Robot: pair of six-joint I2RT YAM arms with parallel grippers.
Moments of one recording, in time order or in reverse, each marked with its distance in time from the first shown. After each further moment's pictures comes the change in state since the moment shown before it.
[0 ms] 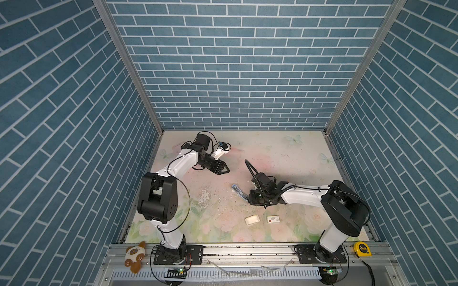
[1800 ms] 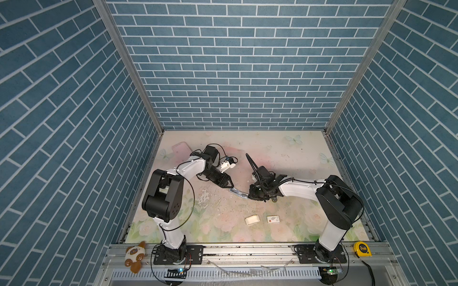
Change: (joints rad) left arm -0.078 -0.006 -0.132 -0.039 0.019 0.053; right arm -0.079 0.080 0.106 -0.077 -0.060 -0.081
